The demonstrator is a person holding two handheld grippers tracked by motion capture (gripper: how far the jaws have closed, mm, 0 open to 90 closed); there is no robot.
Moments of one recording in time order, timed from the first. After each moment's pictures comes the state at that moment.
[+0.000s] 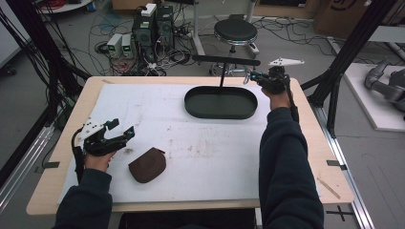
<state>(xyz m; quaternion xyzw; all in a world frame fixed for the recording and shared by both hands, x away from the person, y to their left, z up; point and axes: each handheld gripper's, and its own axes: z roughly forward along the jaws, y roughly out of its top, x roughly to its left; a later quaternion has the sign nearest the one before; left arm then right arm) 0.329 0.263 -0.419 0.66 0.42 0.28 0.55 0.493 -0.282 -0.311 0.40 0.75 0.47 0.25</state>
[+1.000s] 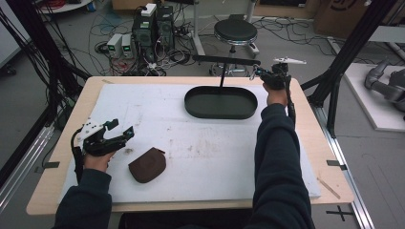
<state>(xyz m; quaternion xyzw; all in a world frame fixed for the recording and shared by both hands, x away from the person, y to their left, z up) 0.329 0.264 -0.420 0.66 0.42 0.28 0.55 0.522 -0.292 -0.328 0.50 0.67 0.47 0.27</state>
